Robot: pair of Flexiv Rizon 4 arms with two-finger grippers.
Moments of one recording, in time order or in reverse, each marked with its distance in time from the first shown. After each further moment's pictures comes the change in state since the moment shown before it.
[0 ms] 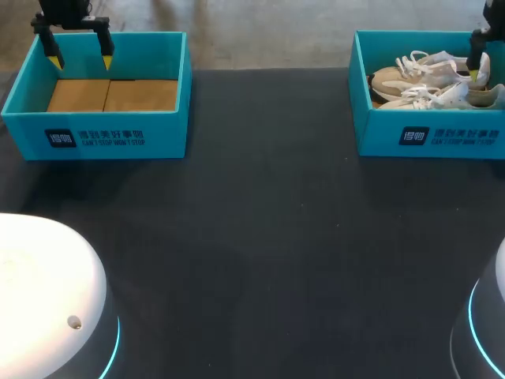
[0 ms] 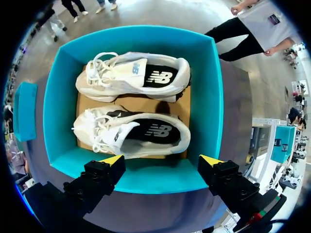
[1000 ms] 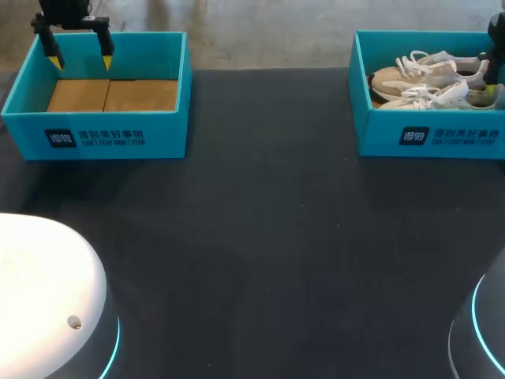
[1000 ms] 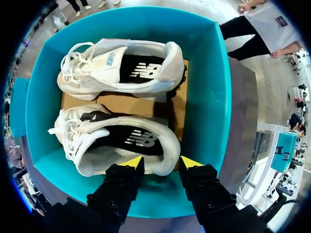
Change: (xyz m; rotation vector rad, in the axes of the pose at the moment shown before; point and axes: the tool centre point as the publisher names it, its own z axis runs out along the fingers) left arm 0.000 0.000 0.000 0.000 0.000 0.000; right arm -0.029 0.011 0.051 0.021 -0.002 -0.046
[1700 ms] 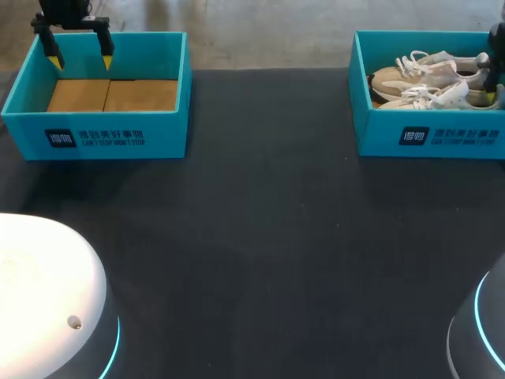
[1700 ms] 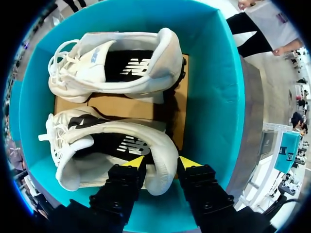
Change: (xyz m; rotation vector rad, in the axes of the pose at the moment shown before) left arm 0.000 0.000 0.000 0.000 0.000 0.000; right arm -0.006 0.006 0.028 0.001 0.021 0.014
